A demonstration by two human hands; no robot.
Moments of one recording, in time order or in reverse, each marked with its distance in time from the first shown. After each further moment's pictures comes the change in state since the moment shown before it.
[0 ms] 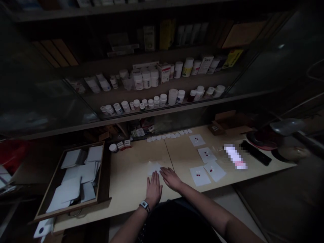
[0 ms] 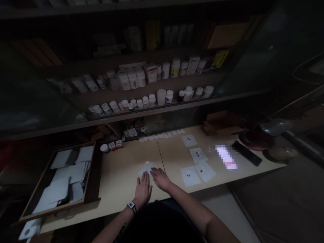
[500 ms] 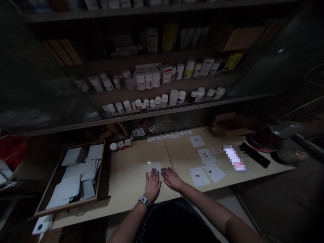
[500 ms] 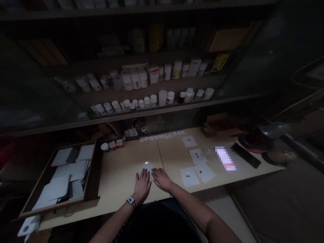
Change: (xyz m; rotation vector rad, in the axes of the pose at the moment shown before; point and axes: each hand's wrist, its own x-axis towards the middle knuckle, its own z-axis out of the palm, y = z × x) left_hand 0.014 -0.005 -0.015 -0.008 0.024 0.040; right_hand -0.008 0.001 -0.014 0.014 -0.001 -0.065
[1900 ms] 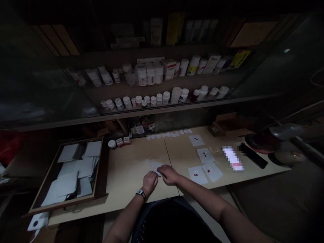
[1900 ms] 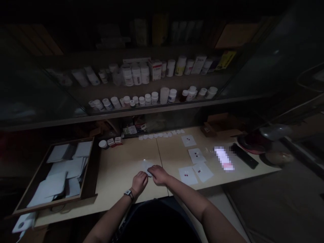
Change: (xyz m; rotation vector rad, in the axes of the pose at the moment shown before) left_hand 0.011 -0.018 0.000 -0.314 0.187 0.137; right_hand 0.021 0.007 -0.016 0.093 -0.019 -0.085
